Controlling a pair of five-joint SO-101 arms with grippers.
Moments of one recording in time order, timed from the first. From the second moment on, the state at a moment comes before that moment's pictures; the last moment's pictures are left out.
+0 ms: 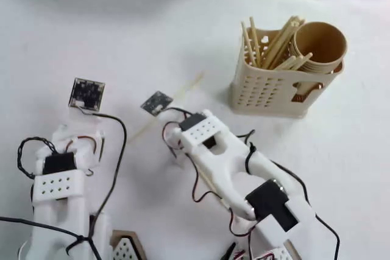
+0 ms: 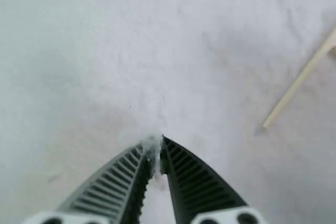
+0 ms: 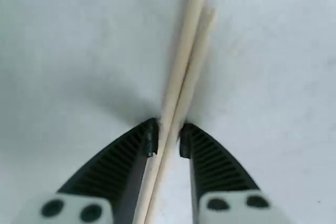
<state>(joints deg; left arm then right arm) -16.3 -50.9 71.4 45.6 -20.1 -39.7 7.7 33.3 55.6 14.7</state>
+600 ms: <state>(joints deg) -16.3 -50.9 71.4 45.6 -20.1 -32.1 -8.1 33.2 59.5 21.6</state>
